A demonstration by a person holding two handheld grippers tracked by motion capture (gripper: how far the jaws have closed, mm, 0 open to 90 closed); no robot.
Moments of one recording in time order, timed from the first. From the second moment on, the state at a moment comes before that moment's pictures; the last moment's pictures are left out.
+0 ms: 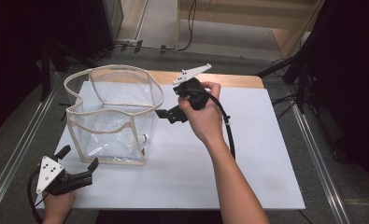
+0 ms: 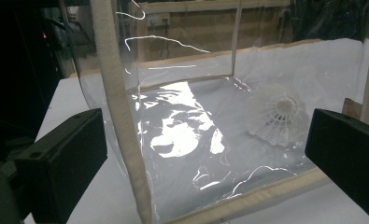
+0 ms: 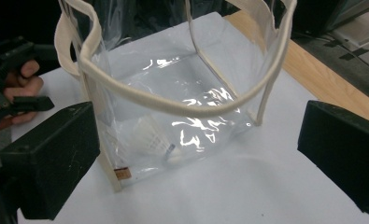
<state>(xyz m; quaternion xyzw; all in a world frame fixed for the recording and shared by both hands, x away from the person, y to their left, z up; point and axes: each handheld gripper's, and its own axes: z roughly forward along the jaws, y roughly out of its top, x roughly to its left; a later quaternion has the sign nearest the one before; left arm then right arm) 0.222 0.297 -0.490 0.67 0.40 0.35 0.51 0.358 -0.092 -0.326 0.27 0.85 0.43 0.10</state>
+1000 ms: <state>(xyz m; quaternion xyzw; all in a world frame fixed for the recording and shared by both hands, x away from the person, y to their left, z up) 0.221 0.297 -0.491 0.67 0.40 0.35 0.51 0.315 -0.141 -0.378 0.29 0.83 0.45 0.13</state>
